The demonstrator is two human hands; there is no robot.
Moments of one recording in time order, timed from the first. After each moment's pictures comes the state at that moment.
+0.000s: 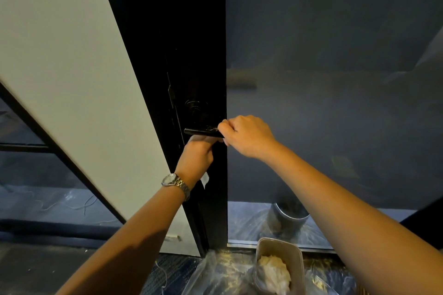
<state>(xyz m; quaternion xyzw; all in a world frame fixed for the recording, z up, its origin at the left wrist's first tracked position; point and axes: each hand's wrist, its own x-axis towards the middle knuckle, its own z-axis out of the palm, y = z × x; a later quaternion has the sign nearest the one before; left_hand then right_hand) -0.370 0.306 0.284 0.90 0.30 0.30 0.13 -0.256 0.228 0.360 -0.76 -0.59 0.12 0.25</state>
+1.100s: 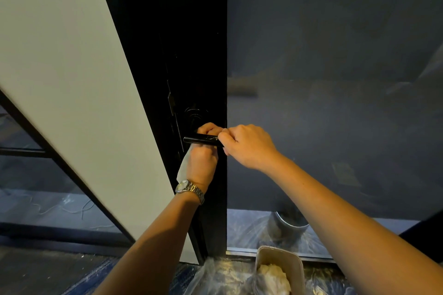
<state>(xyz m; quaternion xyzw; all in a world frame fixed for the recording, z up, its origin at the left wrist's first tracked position) -0.349 0.301 0.283 0.83 0.32 0.43 0.15 -0.254 0.228 0.359 -0.75 -0.60 0.11 0.24</state>
